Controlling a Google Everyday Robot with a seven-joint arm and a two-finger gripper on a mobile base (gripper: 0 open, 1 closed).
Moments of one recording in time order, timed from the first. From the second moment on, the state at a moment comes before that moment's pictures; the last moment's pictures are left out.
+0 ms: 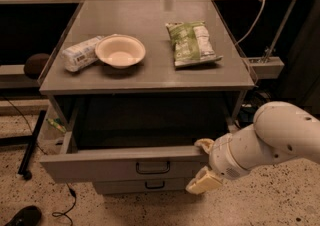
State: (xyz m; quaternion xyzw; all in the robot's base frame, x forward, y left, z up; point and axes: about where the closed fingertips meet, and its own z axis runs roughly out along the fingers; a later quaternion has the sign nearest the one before) arm 0.398 -0.103 0.681 -0.59 0.76 0.19 0.22
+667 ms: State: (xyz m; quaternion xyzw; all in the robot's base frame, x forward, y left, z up) arm 0.369 -0.108 0.686 -0.59 0.76 0.19 0.20
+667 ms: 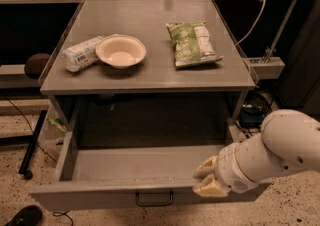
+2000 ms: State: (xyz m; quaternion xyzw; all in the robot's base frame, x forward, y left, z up) arm 0.320 -0.109 0.691 -0.60 0.75 0.18 0.20
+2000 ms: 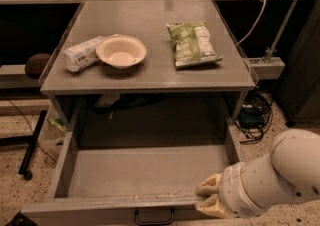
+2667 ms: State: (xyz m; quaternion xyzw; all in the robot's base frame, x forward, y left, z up) arm 0.301 -0.103 0.691 -0.60 0.75 0.18 0.20
